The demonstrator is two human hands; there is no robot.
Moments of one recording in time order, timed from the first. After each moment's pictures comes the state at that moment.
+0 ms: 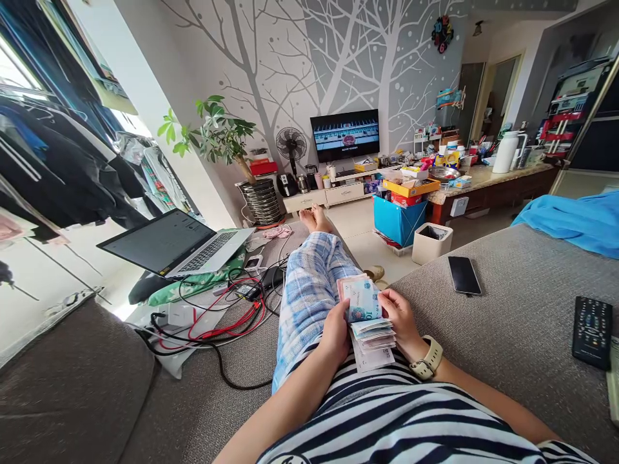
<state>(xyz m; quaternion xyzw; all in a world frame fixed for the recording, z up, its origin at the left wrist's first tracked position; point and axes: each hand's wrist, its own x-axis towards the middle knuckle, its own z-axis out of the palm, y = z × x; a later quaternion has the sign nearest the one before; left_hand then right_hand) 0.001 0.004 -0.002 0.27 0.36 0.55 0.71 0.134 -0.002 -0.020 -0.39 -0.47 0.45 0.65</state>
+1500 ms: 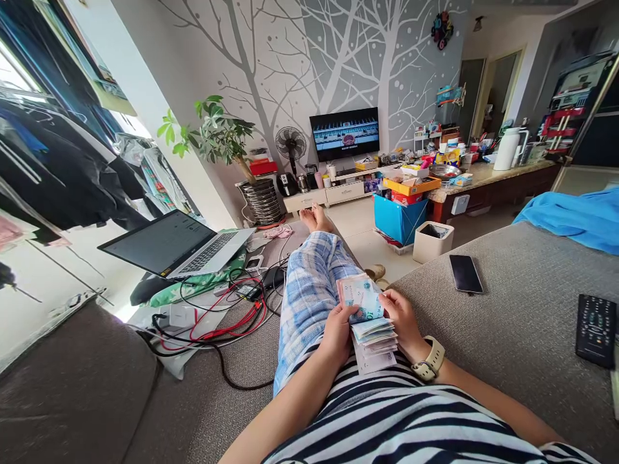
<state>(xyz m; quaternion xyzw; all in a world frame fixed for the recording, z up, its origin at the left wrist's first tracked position) 0.000 -0.006 0.012 0.27 0.38 0.53 0.70 0.135 0.002 -0.027 -0.40 -0.47 0.44 0.65</state>
